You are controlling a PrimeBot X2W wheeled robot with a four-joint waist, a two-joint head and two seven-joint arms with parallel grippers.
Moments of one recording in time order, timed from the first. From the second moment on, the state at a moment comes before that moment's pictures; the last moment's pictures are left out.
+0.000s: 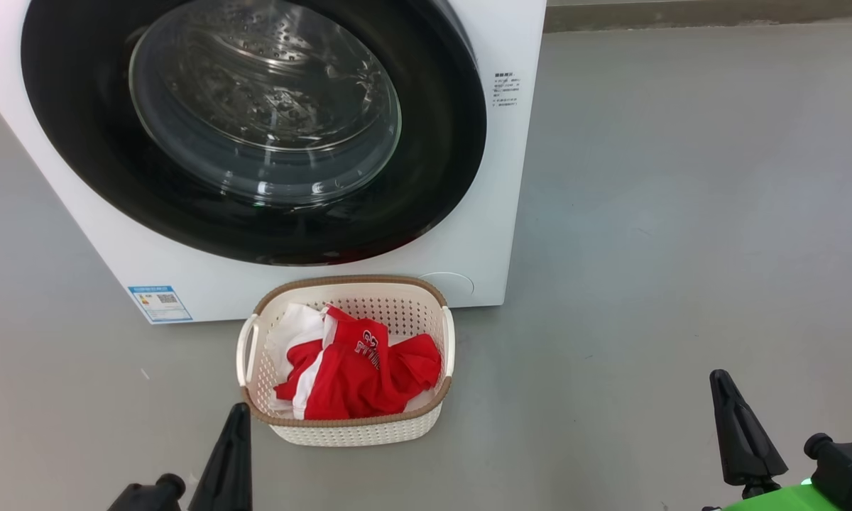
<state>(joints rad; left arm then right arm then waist) 0.03 0.04 -0.09 0.13 -0.30 0.01 -0.22 0.12 -0.02 -0.08 0.11 0.36 0.13 -0.24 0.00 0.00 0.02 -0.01</state>
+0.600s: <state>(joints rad) 0.03 0.04 -0.07 0.15 -0.50 -0.01 -0.17 0.12 -0.03 -0.08 0.13 0.55 0.13 -0.19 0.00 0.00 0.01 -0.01</state>
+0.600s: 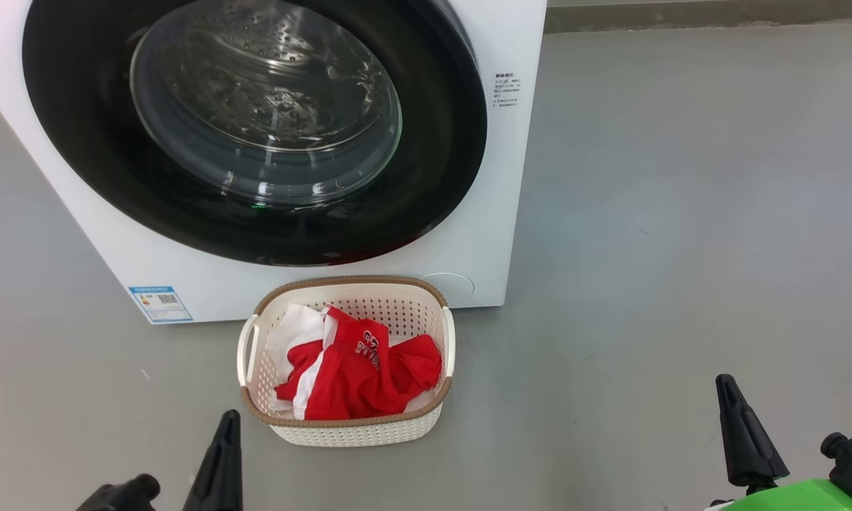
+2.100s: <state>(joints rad) -0.01 0.04 0.00 0.21 -1.02 -0.06 -0.04 0.04 -0.04 -0.08 0.20 1.06 0.13 -0.07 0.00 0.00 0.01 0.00</state>
